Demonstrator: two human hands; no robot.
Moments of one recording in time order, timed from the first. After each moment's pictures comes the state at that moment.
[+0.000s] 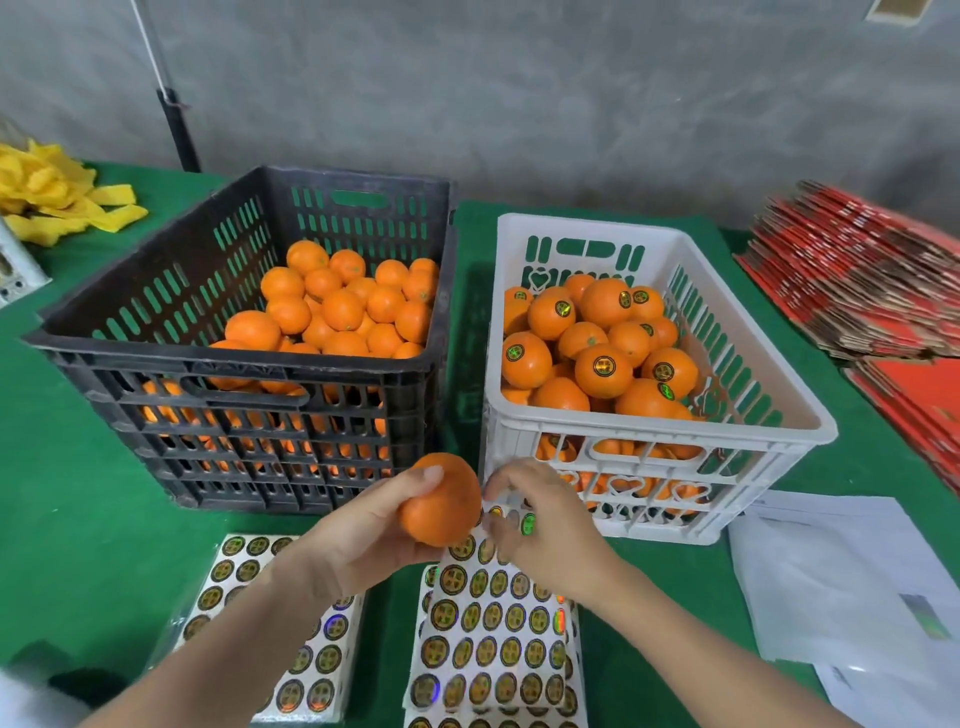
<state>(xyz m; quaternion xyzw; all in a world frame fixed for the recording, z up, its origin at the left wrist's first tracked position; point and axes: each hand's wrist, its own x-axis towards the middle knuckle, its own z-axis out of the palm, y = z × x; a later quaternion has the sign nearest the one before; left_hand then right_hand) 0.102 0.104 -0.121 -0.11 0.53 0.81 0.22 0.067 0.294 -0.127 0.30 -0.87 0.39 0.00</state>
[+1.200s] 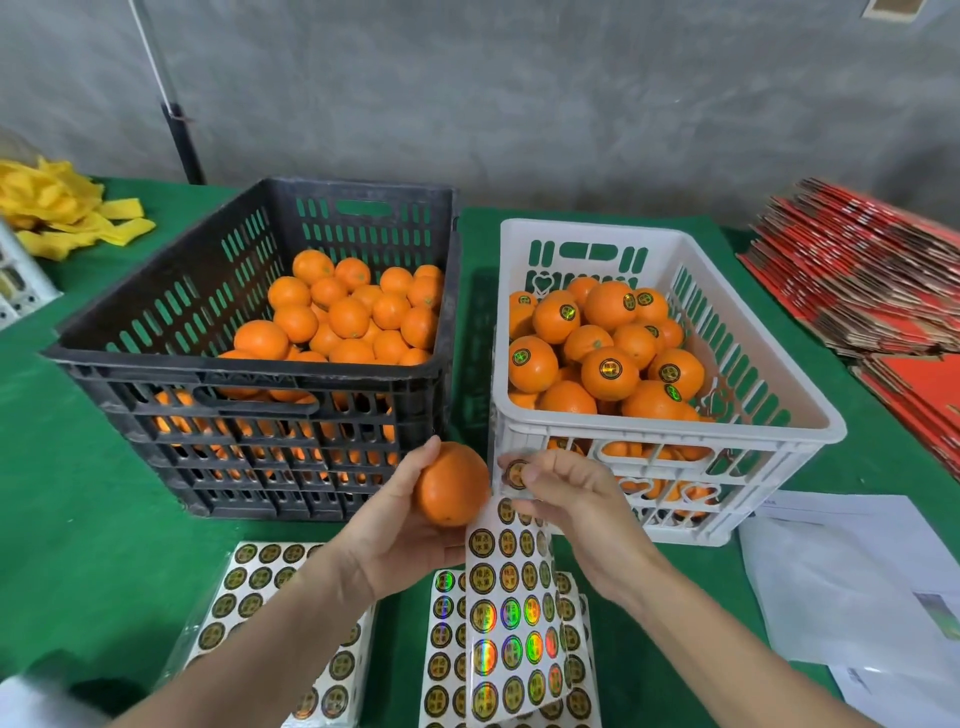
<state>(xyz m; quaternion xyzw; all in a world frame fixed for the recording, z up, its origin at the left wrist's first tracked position) 0.094 0.114 -0.124 -0.19 0.42 0.85 0.24 0.074 0.293 -0.090 0.04 -0.68 0.71 -0.18</state>
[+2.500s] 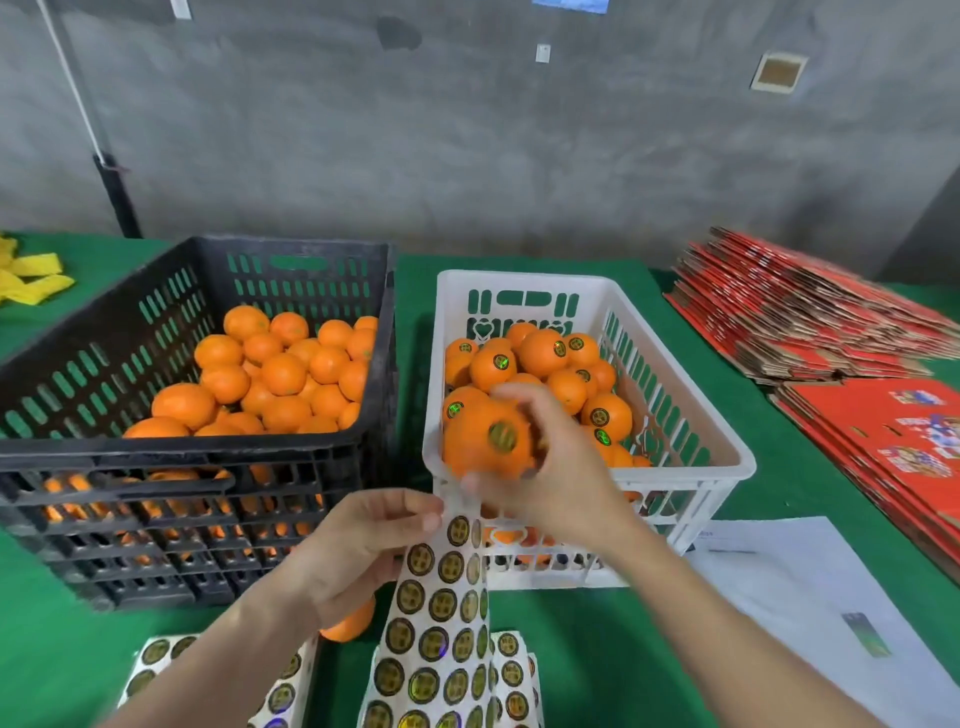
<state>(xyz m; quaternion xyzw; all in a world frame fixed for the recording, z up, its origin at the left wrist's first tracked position) 0.071 0.132 -0.081 -0.03 0.58 0.79 0.19 0.034 0.324 -0.028 0.24 -0.84 0.49 0.04</state>
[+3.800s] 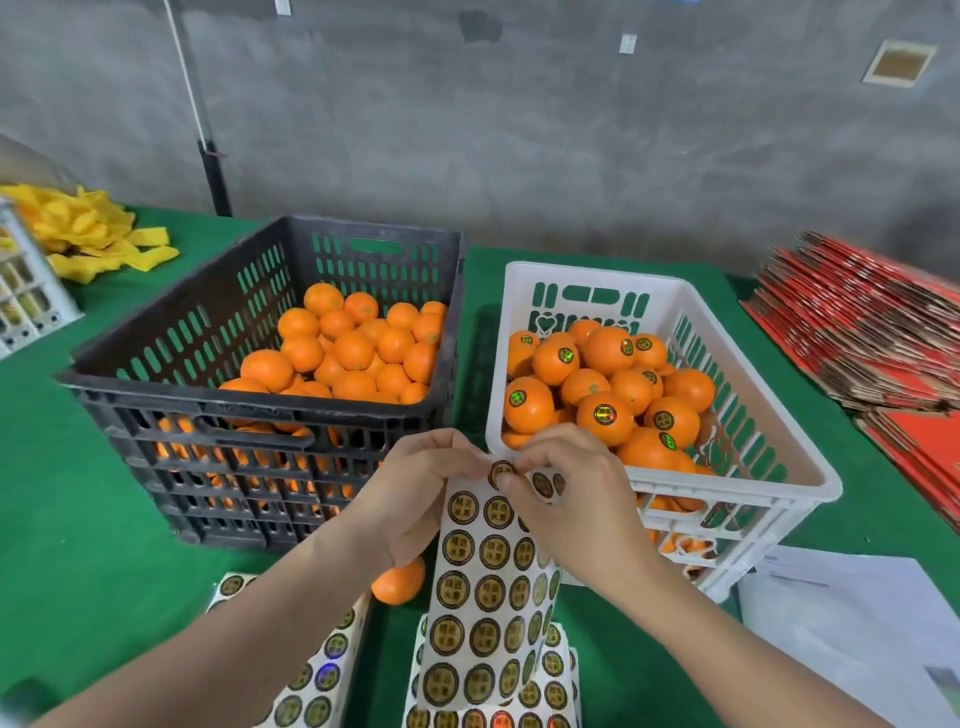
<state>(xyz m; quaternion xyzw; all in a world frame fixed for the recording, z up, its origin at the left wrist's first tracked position) 0.072 0.136 -0.050 -0.11 0.57 0.81 0.09 0.052 0.294 -0.057 0.28 -0.85 0.40 0.20</state>
